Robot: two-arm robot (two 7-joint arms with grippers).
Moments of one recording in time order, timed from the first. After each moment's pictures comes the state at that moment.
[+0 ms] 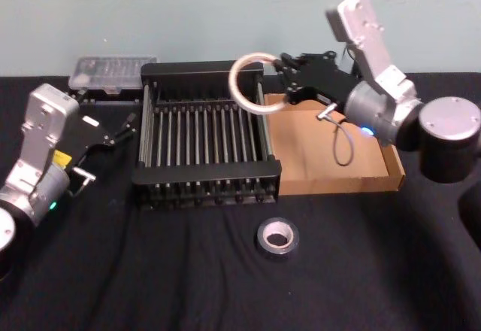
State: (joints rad) left arm -0.20 0.60 0.45 -1.41 -0.25 -0.12 0.03; right arm 0.47 0.28 -0.42 -1.36 0.12 0.19 0.39
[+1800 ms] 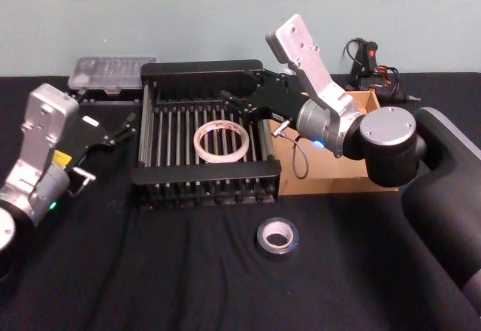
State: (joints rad) left arm -0.20 0.60 0.45 -1.41 -0.25 -0.12 0.03; right arm 0.56 0.16 -0.50 -1.13 0.08 0.13 0.40
